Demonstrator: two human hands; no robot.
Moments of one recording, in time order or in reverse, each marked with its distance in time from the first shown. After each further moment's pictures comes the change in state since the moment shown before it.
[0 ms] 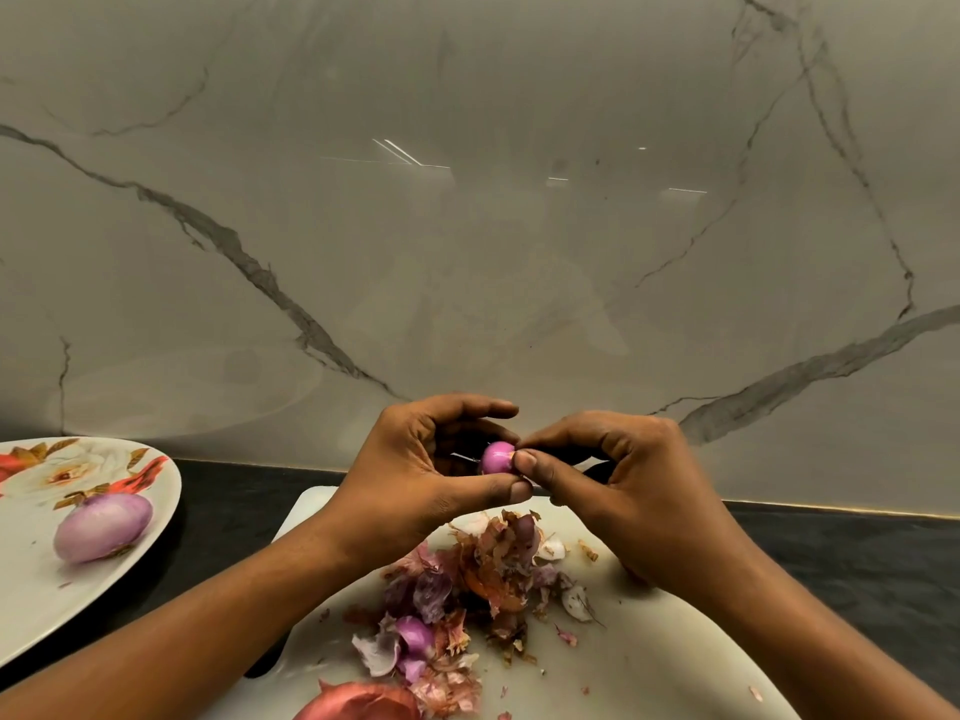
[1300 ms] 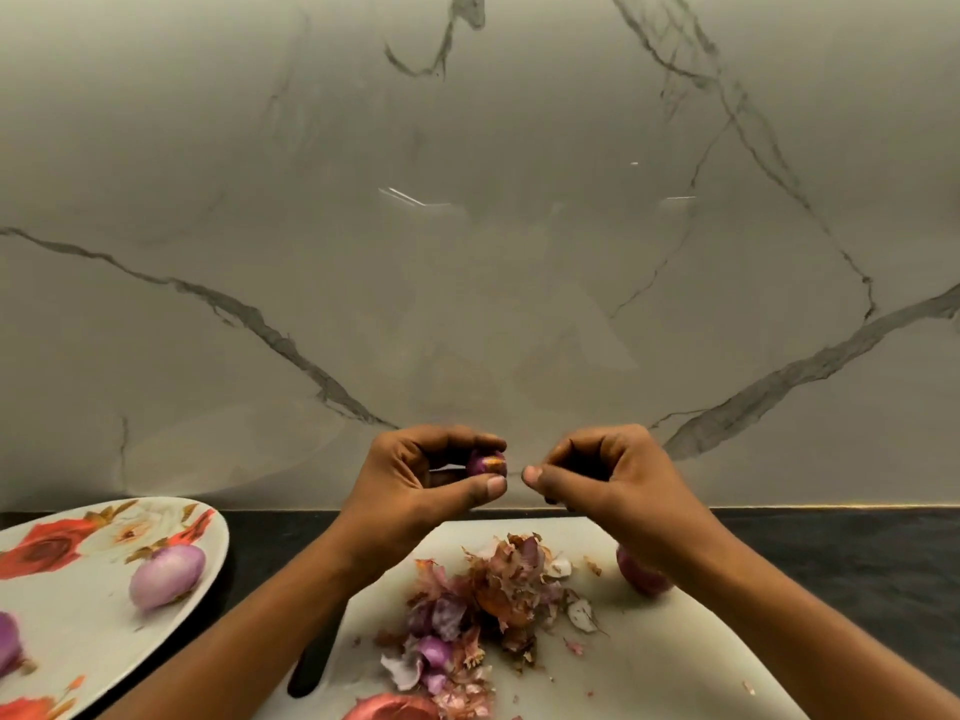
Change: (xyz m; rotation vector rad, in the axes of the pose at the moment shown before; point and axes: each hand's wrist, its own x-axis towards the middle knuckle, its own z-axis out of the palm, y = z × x) left_hand 0.006 0.006 -0.010 0.013 0.021 0.019; right_hand 0.004 -0.009 -0.010 0.398 -0.037 0.214
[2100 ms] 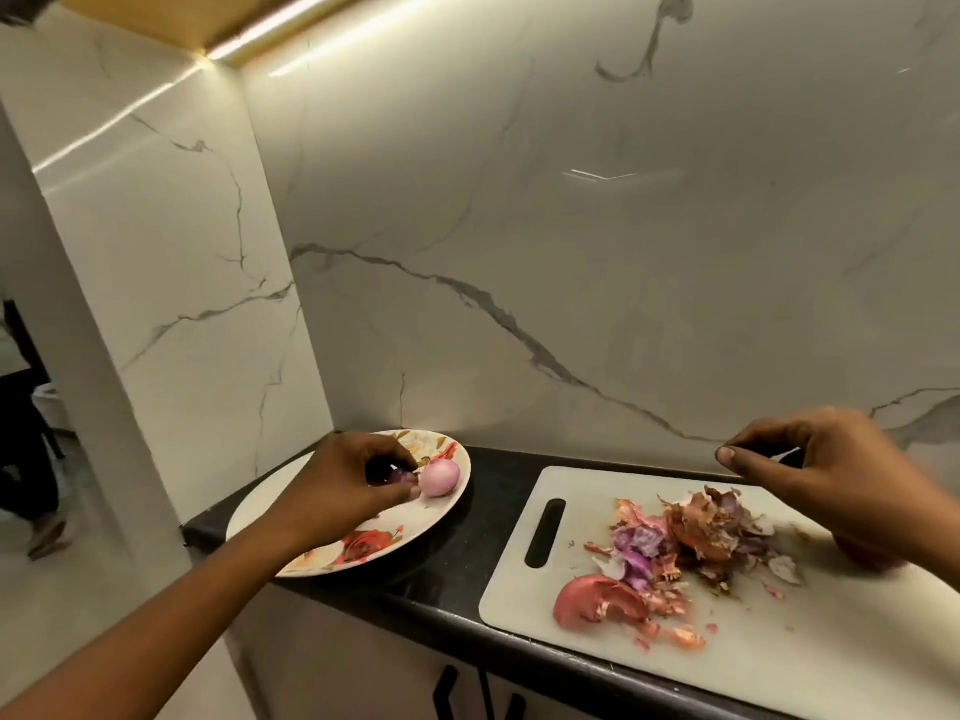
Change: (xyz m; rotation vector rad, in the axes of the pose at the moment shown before) left_hand -0.151 0.079 -0.186 1.033 0.250 -0.361; right_hand 0.002 0.014 -0.002 -0.385 -0.068 -0.148
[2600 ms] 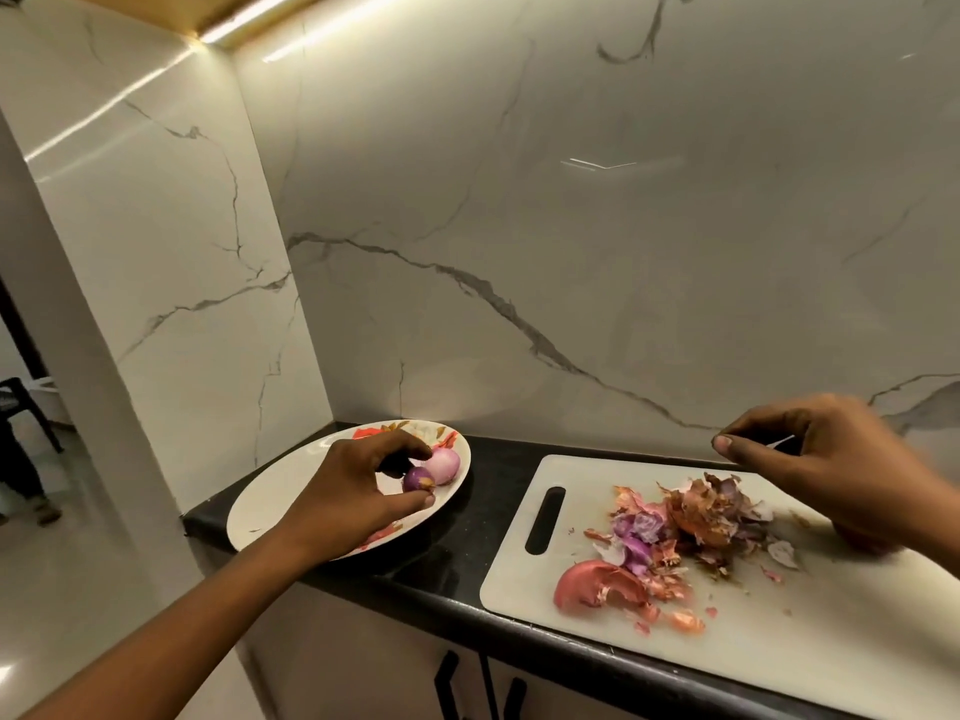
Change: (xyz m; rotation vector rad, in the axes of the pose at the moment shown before) left_hand -0.015 -0.002 0.016 -0.022 0.039 0.136; right_hand 0.000 0.000 0.002 0.036 -0.015 -0.040
